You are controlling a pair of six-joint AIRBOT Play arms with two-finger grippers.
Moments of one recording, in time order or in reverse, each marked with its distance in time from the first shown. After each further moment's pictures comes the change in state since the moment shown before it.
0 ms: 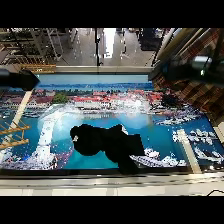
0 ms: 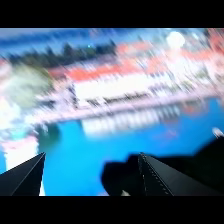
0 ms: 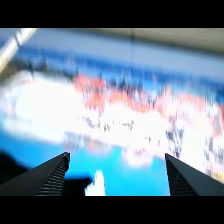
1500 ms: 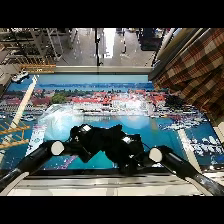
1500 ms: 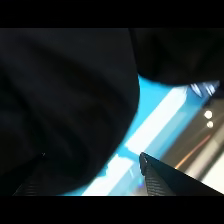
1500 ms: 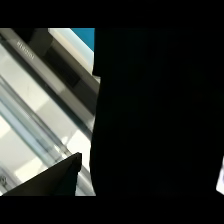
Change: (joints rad) left arm -0.458 0.012 -1.130 -0.308 0.714 0.515; right arm 0.378 0.013 -1.195 0.360 -0.375 -0.327
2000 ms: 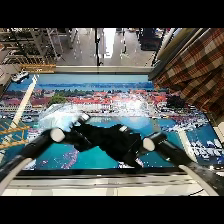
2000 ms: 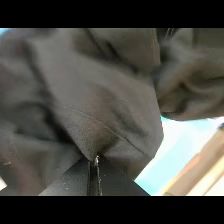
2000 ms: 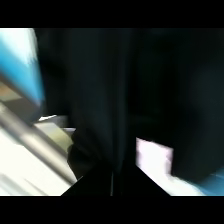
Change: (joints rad) left arm 0.142 -0.019 0.214 -0.007 -0.172 -0.050; right arm -0.014 -0.011 0.272 -0.425 0.182 0.240
